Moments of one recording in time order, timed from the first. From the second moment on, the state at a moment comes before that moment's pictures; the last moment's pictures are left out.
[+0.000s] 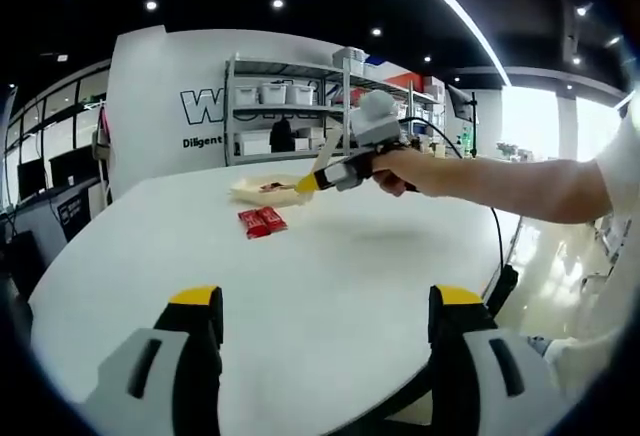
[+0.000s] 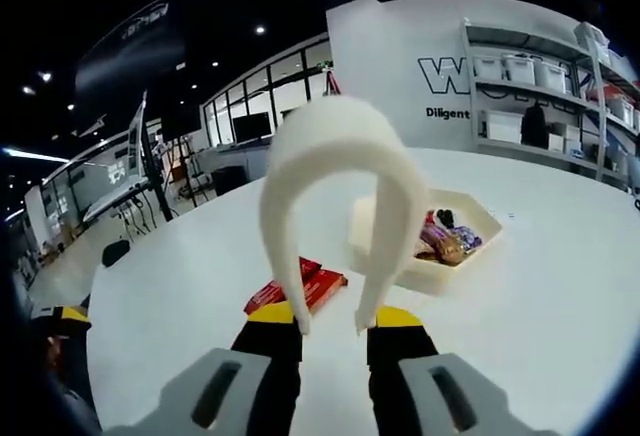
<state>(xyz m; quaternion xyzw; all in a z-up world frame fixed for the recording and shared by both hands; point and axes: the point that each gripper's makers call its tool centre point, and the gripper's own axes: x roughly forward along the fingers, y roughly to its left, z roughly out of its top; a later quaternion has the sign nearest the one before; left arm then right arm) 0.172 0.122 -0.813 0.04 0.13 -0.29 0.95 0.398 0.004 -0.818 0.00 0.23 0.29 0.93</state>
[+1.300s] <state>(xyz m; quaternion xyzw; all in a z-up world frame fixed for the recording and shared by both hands) 0.176 0.136 -0.819 0.03 0.14 -0.28 0.95 0.396 0.040 -0.849 -0.04 0.25 0.32 0.92</state>
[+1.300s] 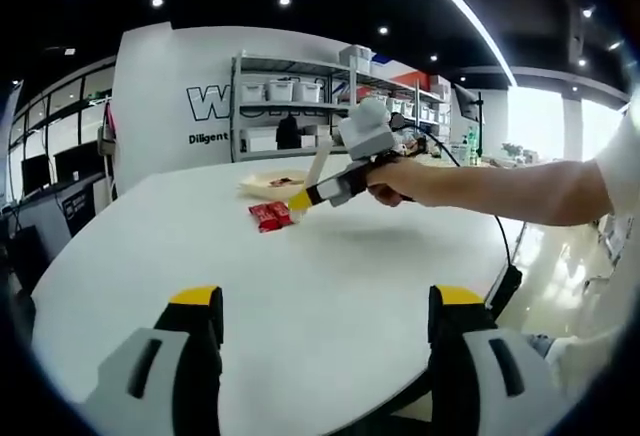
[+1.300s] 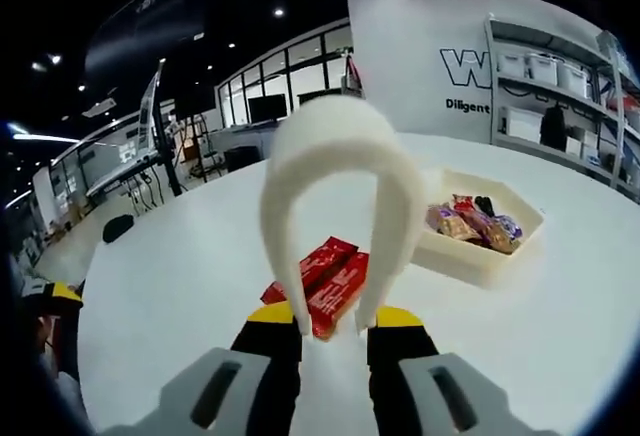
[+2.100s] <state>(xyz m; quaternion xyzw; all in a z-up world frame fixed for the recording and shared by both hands) 0.177 0.134 -0.821 0.03 0.14 -0.28 0.95 0.405 0.002 -0.849 -0.05 0.25 0.29 0.92</state>
